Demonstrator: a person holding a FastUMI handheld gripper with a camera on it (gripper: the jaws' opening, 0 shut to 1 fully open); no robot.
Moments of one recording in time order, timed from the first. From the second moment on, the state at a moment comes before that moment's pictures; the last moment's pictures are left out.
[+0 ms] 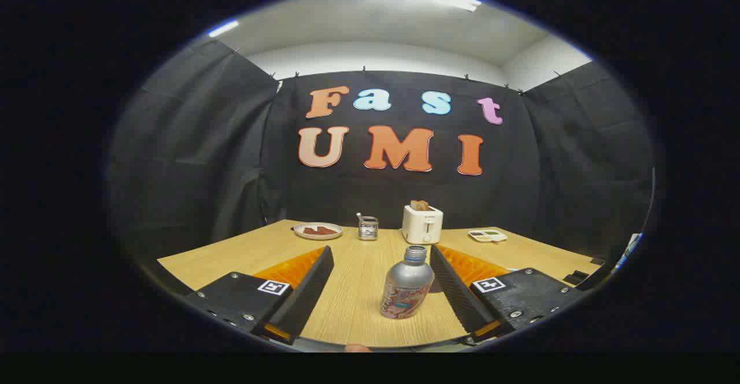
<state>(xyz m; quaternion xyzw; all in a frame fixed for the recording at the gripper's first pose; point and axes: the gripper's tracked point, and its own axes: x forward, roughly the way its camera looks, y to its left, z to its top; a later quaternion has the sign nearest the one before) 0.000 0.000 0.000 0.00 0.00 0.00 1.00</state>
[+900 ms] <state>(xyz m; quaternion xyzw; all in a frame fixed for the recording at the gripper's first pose) -0.006 -0.005 -0.004 -0.04 -0.01 -0.02 1.00</state>
